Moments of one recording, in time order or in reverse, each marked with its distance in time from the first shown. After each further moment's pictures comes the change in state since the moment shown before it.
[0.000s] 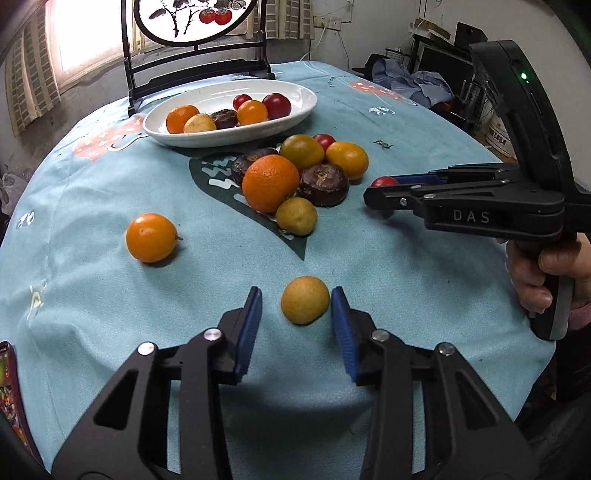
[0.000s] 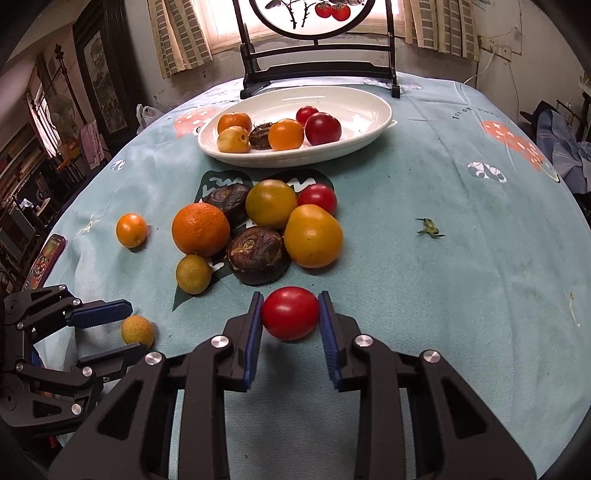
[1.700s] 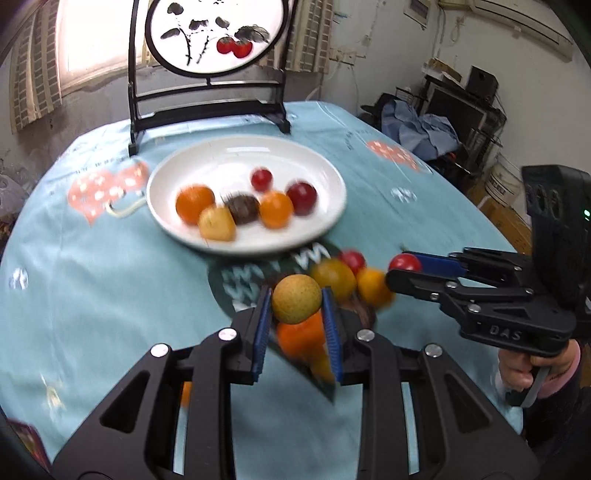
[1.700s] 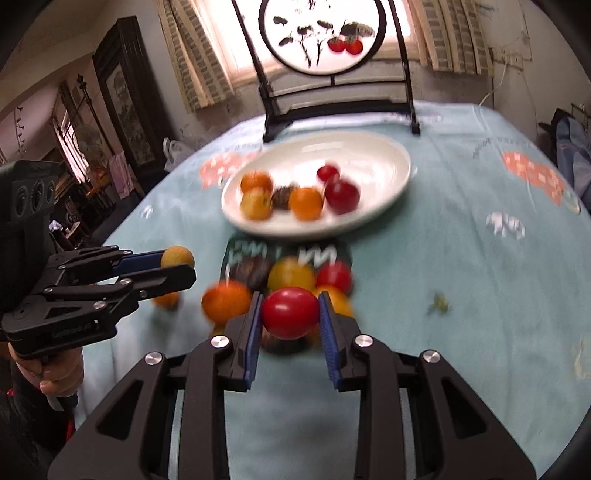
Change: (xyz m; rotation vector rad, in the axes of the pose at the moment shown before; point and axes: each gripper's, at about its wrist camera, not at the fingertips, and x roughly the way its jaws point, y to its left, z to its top) left arm 0.009 0.051 0.112 -0.099 -0.100 -0.040; right arm -0.015 -0.014 0.065 0.017 -0.164 0.115
